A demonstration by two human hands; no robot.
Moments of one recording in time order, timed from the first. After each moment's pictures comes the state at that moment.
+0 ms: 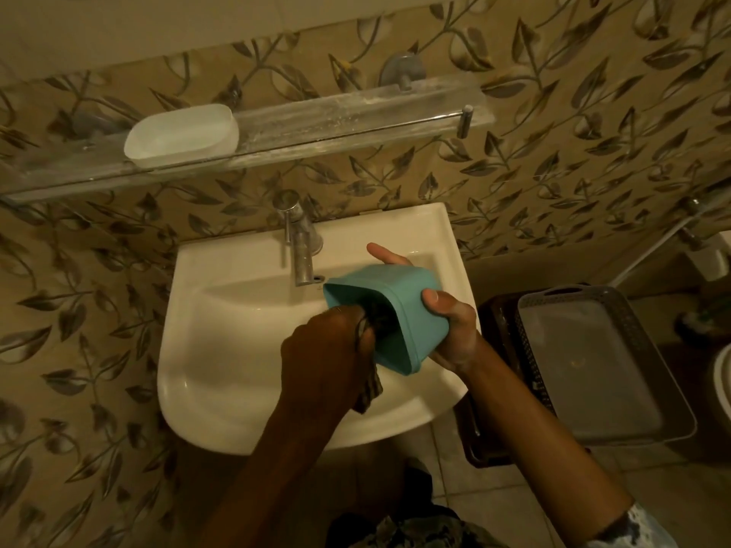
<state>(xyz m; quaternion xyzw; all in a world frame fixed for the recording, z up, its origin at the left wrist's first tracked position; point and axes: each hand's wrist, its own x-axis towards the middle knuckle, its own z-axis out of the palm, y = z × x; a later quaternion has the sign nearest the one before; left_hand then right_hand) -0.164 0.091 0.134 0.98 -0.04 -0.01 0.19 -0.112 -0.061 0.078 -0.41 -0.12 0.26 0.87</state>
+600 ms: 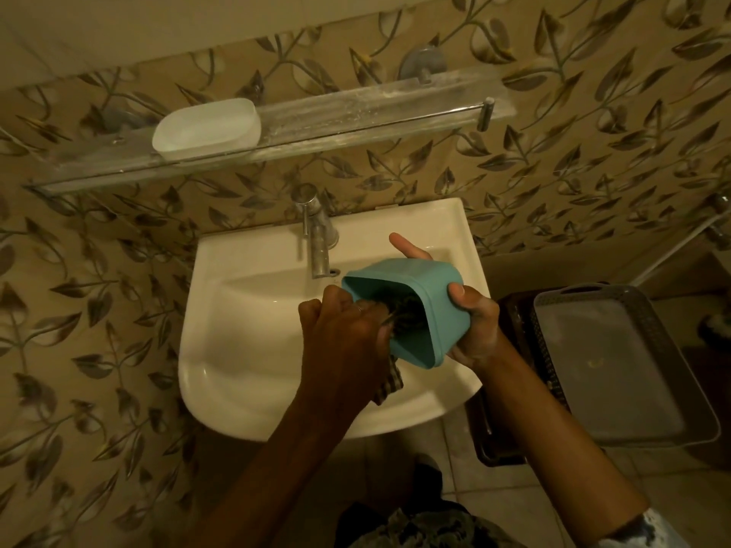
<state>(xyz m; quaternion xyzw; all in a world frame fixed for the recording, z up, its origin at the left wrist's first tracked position) -0.171 0.089 0.135 0.99 -0.11 0.08 0.09 -0.116 -0.062 0.076 -0.37 -0.14 0.27 0.88</state>
